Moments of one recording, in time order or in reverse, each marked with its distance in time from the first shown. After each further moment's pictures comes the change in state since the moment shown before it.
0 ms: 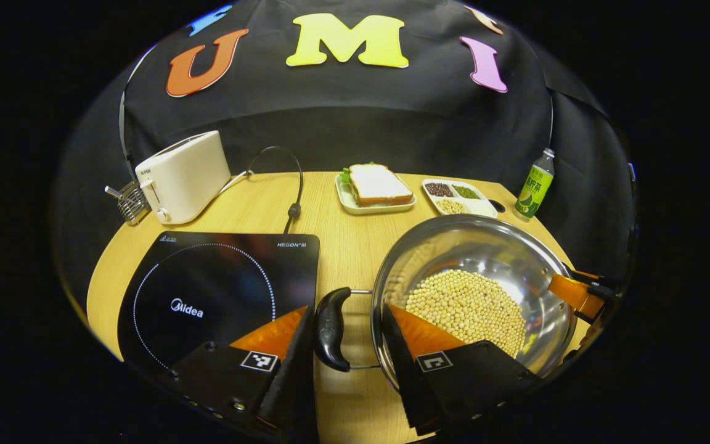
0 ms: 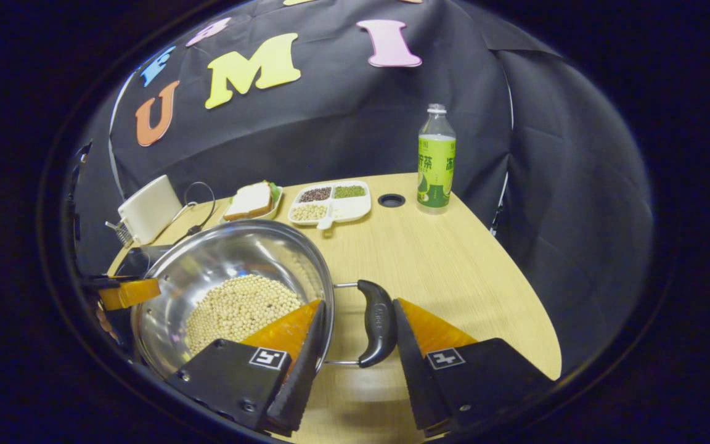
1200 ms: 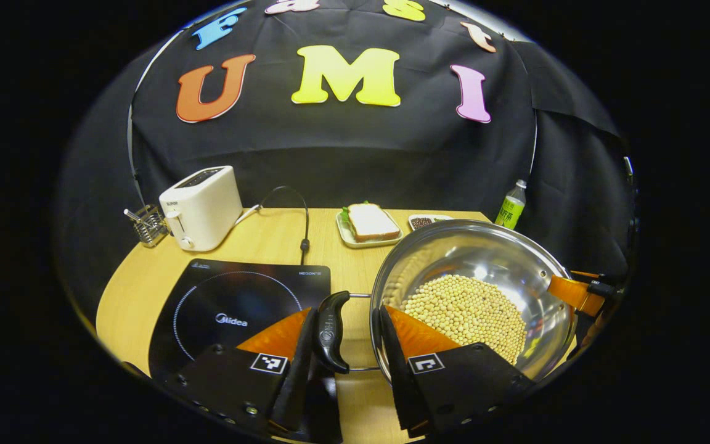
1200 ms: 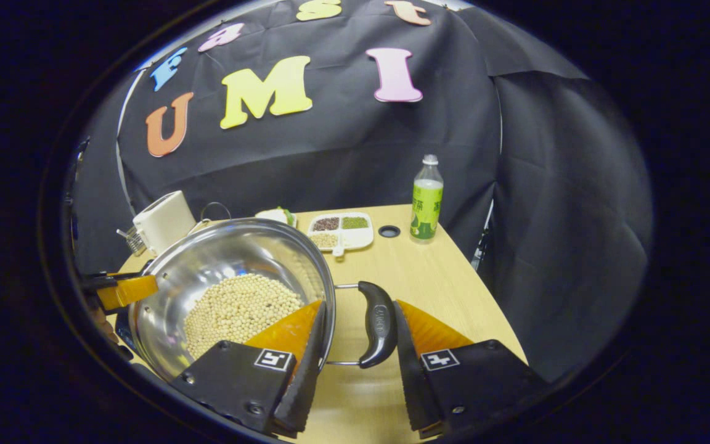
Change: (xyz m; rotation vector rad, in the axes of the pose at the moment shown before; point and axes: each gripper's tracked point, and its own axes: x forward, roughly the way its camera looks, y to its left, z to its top) left arm -0.086 0.019 0.041 0.018 -0.142 -0.032; right arm -0.098 0.034 0.042 -0.041 -0.093 -0.034
